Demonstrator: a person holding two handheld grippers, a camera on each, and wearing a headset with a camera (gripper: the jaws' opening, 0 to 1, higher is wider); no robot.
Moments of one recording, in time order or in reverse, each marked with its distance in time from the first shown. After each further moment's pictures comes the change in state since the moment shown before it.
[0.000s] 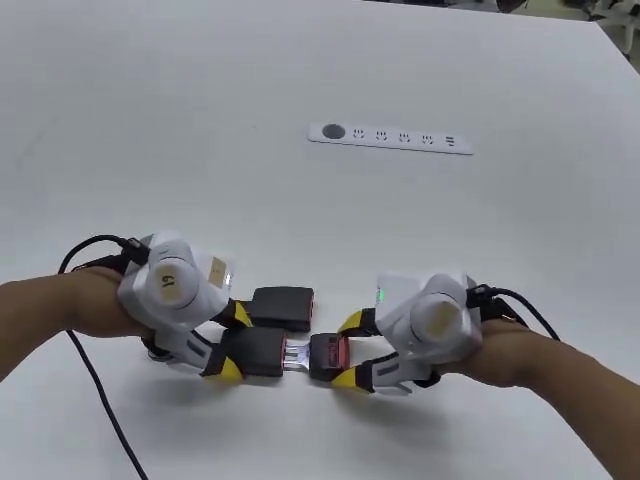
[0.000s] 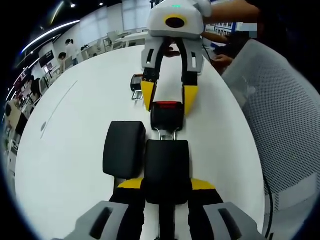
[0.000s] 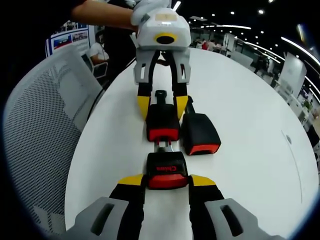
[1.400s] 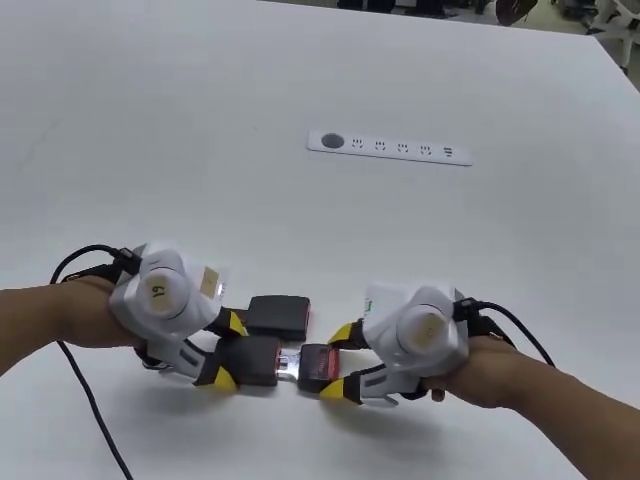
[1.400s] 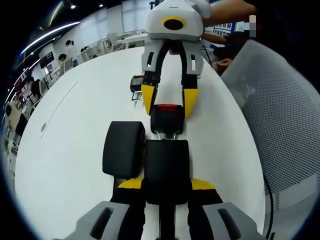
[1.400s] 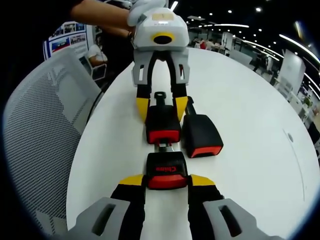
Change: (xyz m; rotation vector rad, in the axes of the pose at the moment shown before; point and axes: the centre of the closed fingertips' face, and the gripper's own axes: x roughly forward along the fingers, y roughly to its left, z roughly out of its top) left arm 0.000 -0.002 0.000 0.003 -0.013 -0.001; right arm 0.005 0.002 0.002 0.022 0.003 0.006
